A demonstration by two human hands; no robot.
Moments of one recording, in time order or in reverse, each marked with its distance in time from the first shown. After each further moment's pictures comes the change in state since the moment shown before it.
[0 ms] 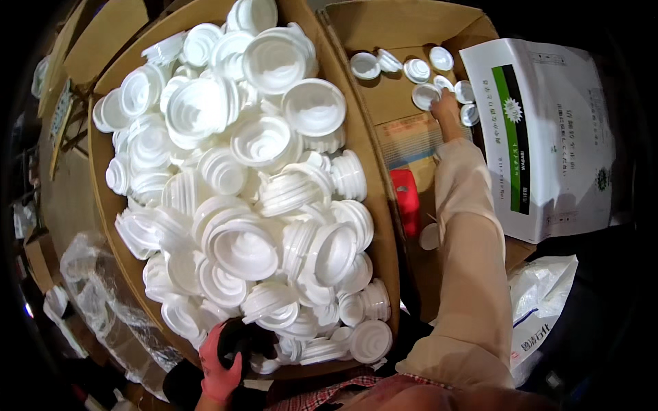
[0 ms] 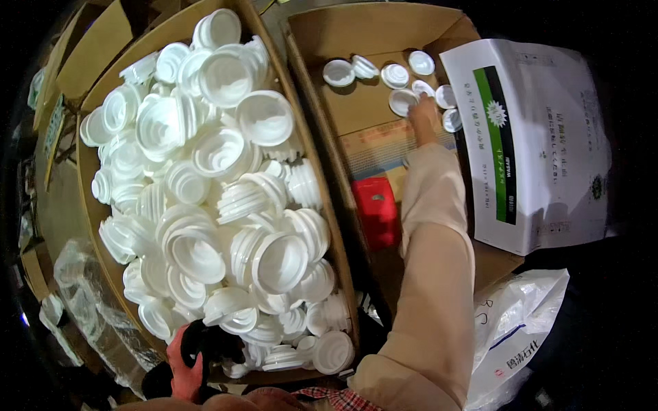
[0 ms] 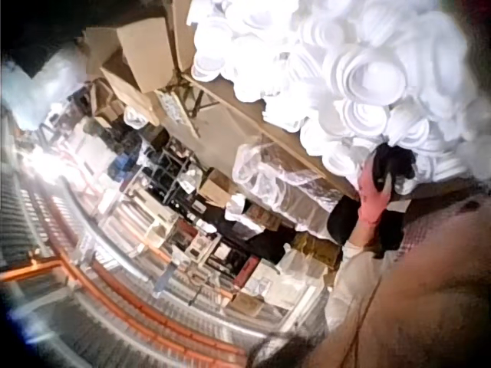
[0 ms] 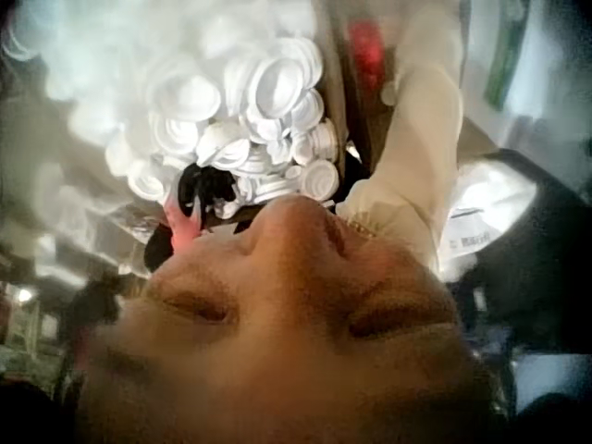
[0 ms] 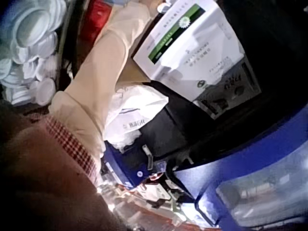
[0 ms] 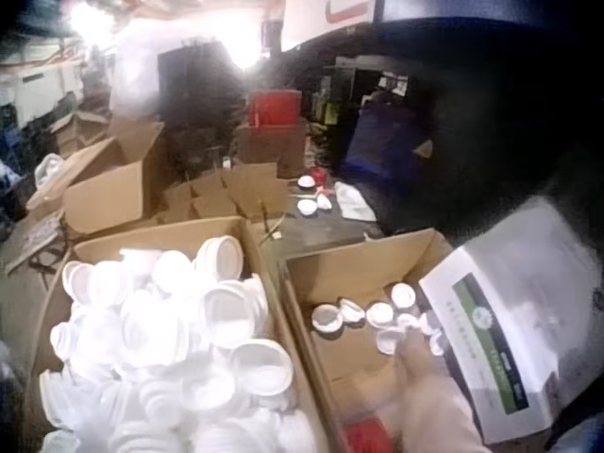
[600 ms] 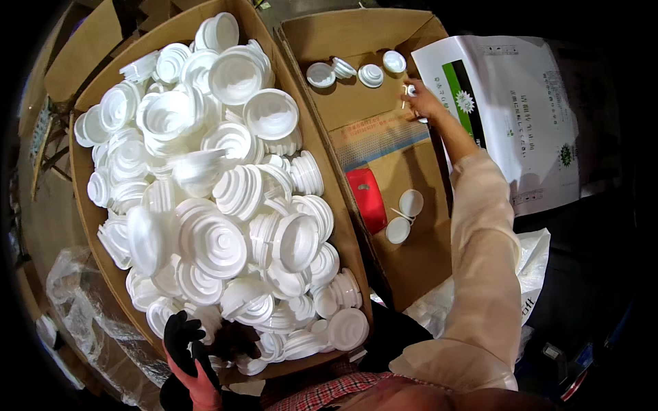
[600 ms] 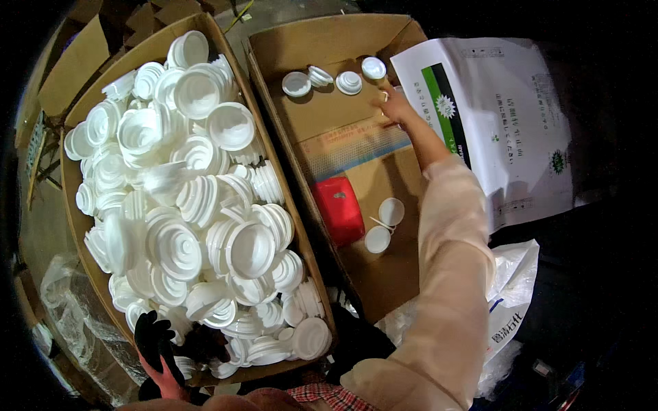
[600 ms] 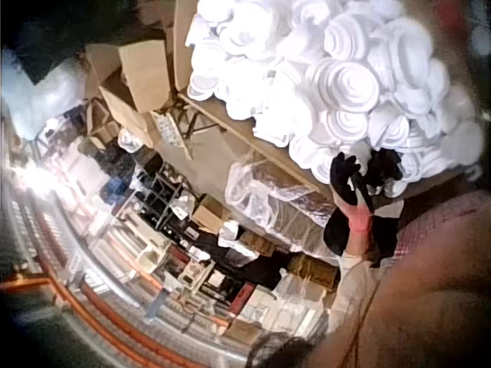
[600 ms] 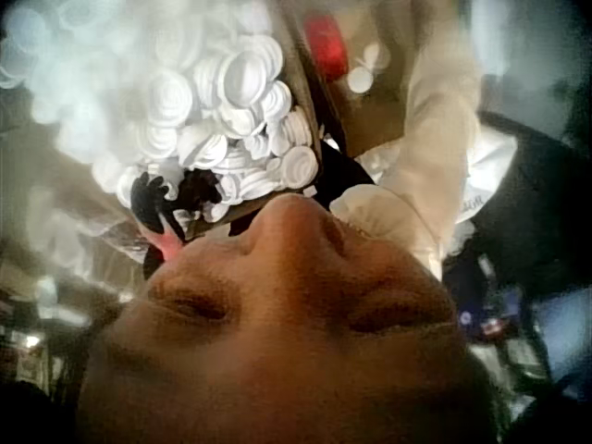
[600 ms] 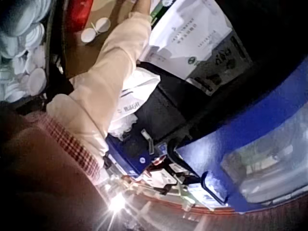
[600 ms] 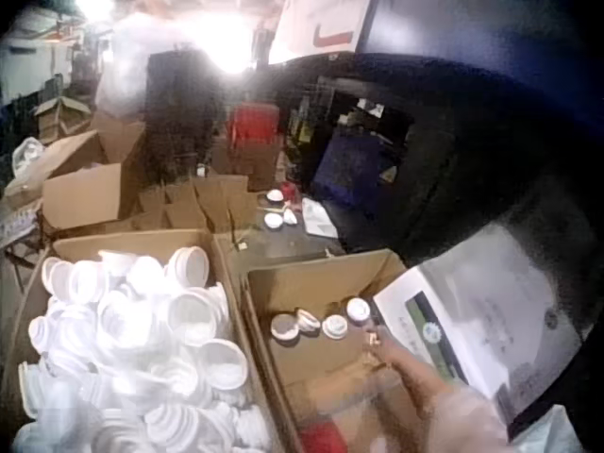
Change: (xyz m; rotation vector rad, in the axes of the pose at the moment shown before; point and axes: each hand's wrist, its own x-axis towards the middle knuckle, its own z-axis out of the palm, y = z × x) left_hand 0.007 0.015 0.015 -0.302 0.384 0.007; right_hand -0.055 0.007 -0.135 0.297 -0.183 -0.281
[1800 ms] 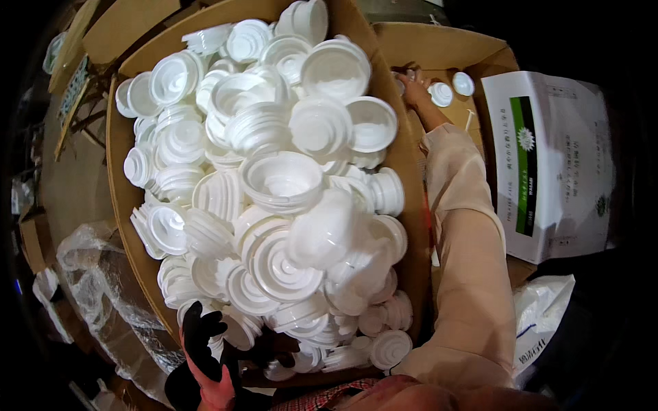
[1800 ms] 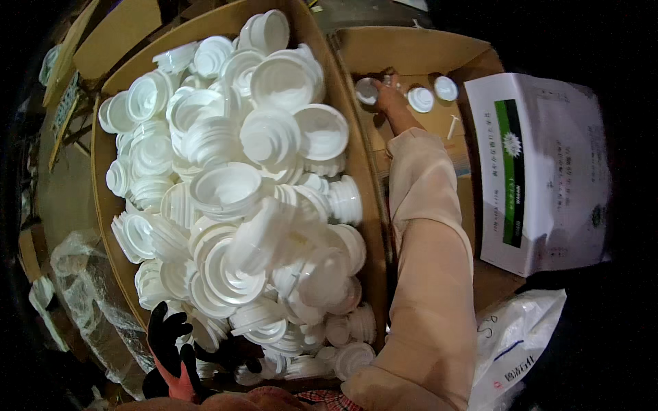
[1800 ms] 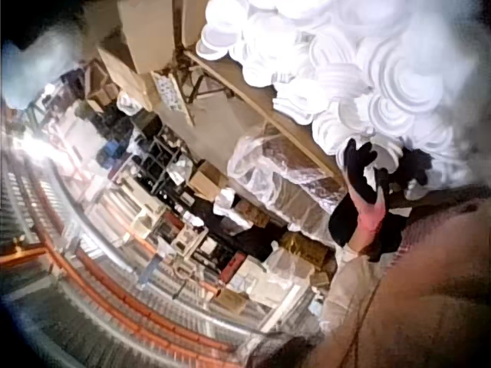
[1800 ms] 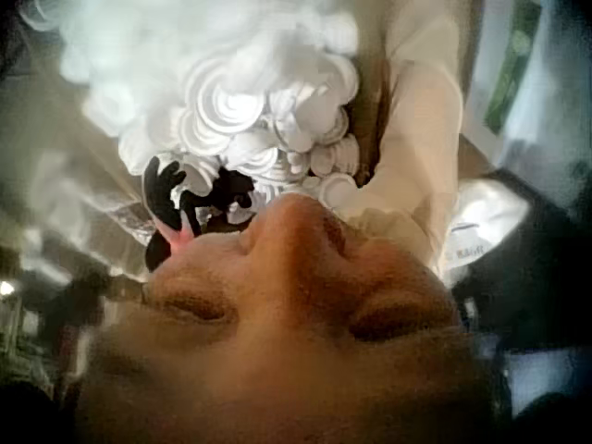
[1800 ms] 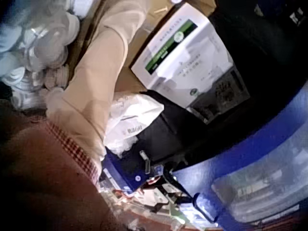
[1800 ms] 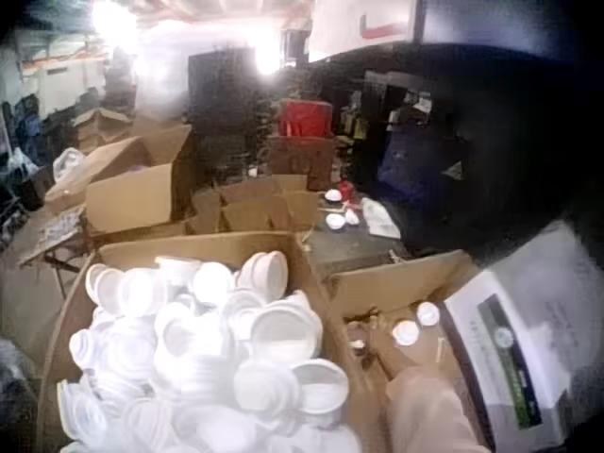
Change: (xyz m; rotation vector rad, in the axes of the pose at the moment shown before) left_hand 0.007 -0.020 -0.032 0.011 -0.003 0.011; right_hand 0.127 -0.100 0.179 -0.415 0.086 -0.154
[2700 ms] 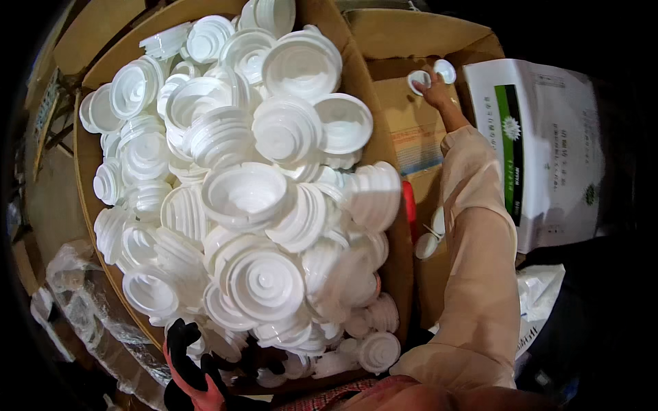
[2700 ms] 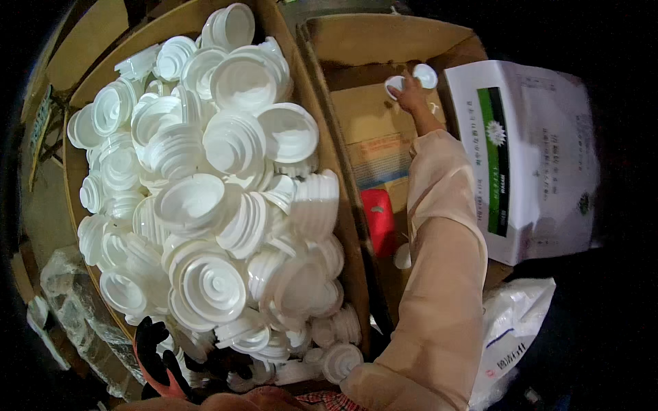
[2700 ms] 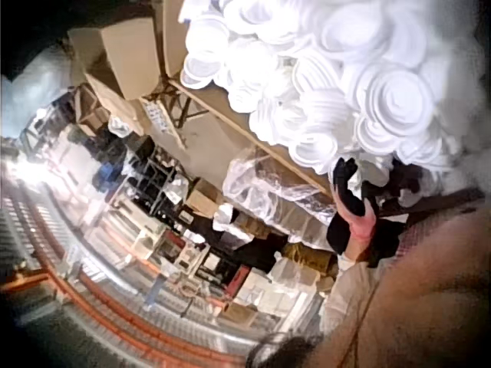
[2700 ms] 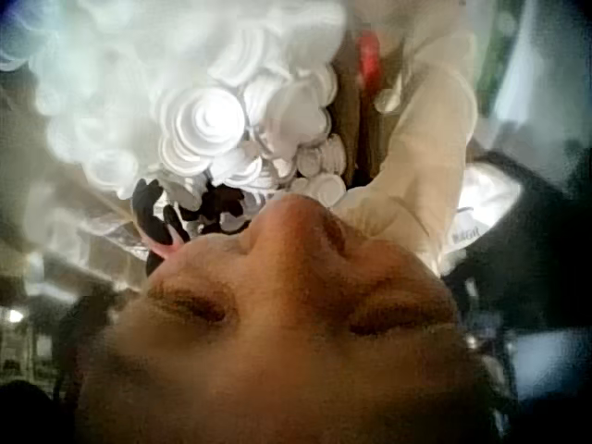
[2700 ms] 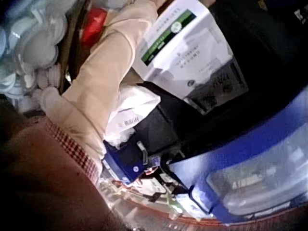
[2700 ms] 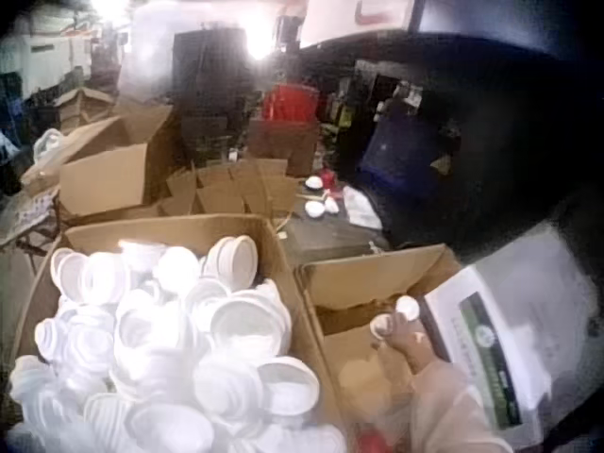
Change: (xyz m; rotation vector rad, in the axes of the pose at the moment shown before) left_hand 0.022 0.029 0.017 0.261 0.033 0.034; right_hand 0.002 0.128 -0.014 0.161 0.023 0.115
